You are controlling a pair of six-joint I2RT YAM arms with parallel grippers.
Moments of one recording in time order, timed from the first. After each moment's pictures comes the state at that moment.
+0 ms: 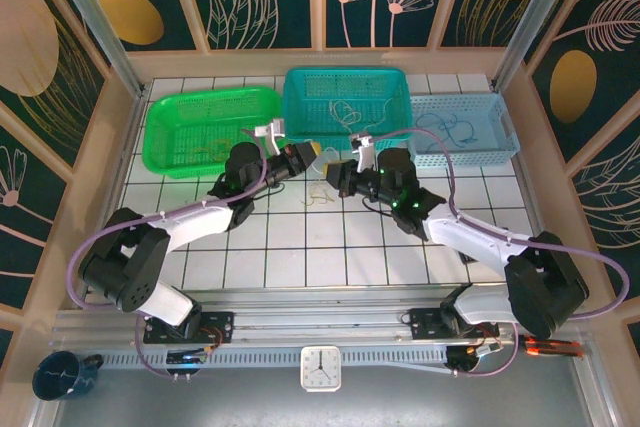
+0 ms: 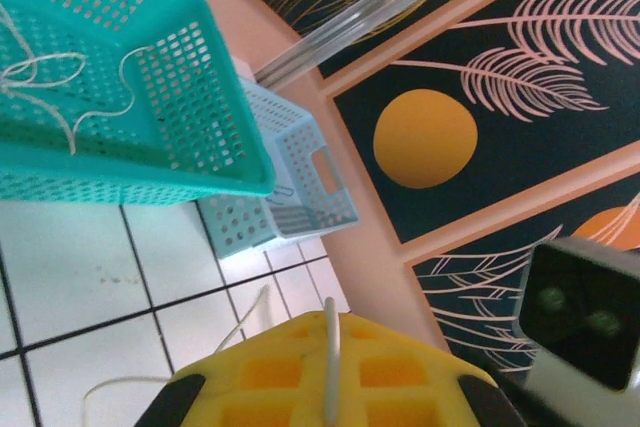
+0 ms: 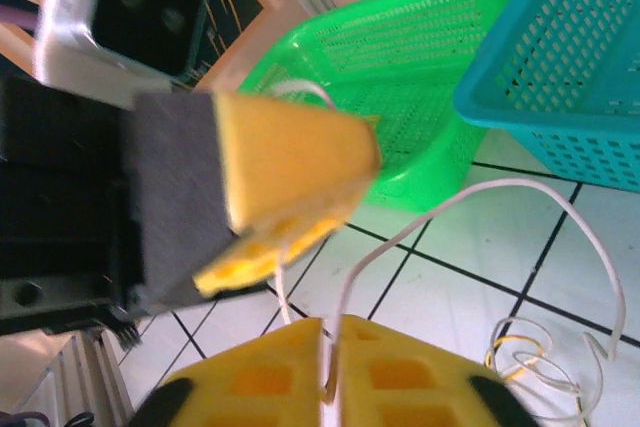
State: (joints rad) left arm -0.57 1.52 0.75 0.71 0.39 -1.00; right arm 0.68 1.30 0.70 0.33 -0.31 0.52
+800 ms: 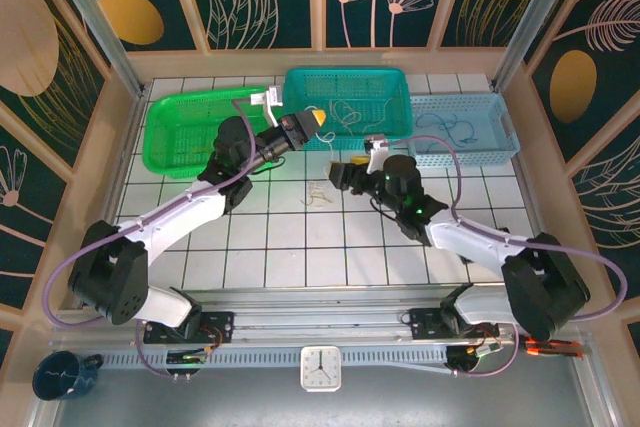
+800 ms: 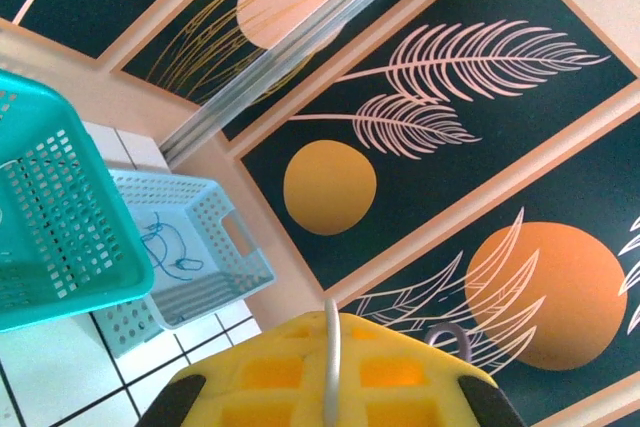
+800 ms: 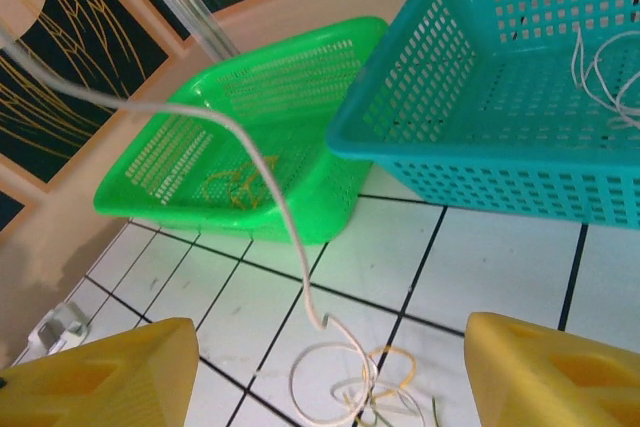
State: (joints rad) left arm -0.57 1.44 0.97 0.60 0.43 -0.97; right arm 0.65 1.30 0.63 0.42 -0.12 0.49
